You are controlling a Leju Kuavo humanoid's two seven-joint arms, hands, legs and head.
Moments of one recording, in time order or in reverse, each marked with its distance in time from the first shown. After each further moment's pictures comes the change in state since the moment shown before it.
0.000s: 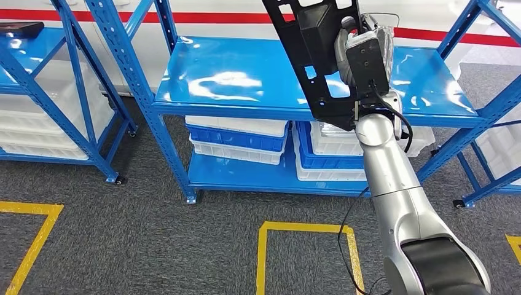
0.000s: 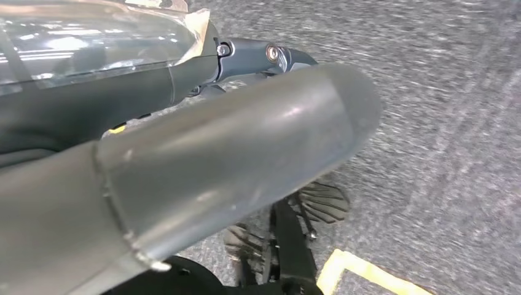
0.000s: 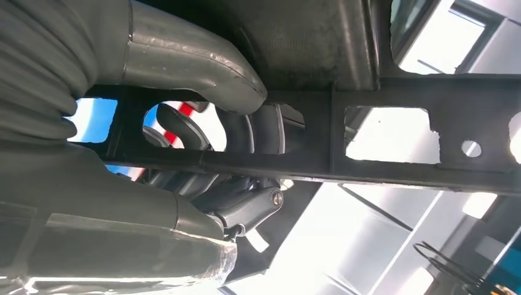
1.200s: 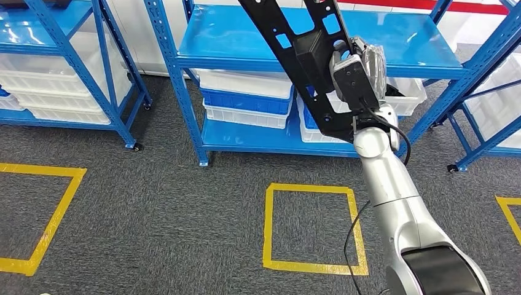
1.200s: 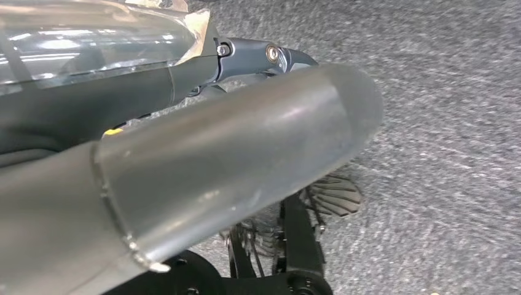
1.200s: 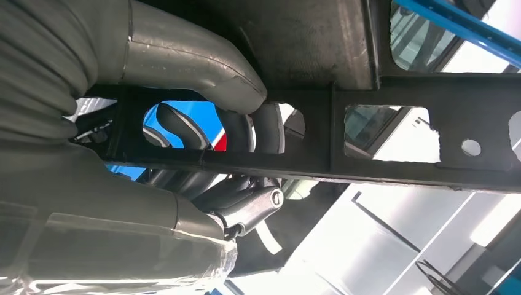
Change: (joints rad) left arm -0.027 0.004 0.005 -0.002 -0.033 0.003 0.036; right arm 0.048 -0.012 -0.001 0.024 0.075 0.024 -0.021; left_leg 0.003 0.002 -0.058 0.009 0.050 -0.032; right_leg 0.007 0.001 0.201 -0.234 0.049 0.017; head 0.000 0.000
